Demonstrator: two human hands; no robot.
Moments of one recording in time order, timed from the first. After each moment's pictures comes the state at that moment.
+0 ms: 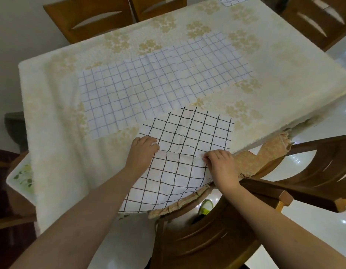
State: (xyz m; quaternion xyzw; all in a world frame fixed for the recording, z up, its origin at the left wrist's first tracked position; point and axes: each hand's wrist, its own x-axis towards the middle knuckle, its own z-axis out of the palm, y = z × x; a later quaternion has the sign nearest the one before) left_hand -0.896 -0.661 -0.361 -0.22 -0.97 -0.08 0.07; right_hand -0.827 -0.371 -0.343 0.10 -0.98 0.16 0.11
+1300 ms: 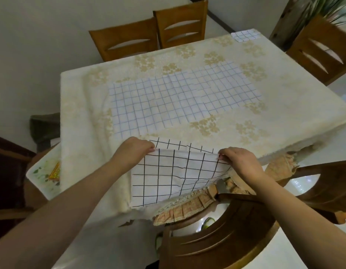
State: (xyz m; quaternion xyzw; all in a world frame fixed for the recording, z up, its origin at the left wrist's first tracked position) left_hand -0.871 -0.727 -0.237 -0.22 -0.97 -0.07 0.03; right_hand -0.851 -0.351 -0.249 0.24 -0.96 0.12 0.07
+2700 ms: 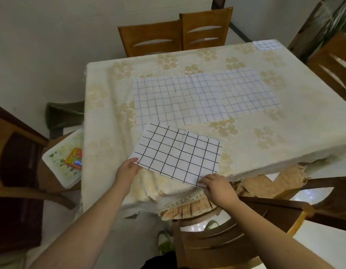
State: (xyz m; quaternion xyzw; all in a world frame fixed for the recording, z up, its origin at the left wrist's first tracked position) left_hand -0.774 -0.796 -0.332 0.37 -0.65 -0.66 -0.05; right_hand -0.777 -0.462 -0.318 0.25 -0.96 0.10 -0.10
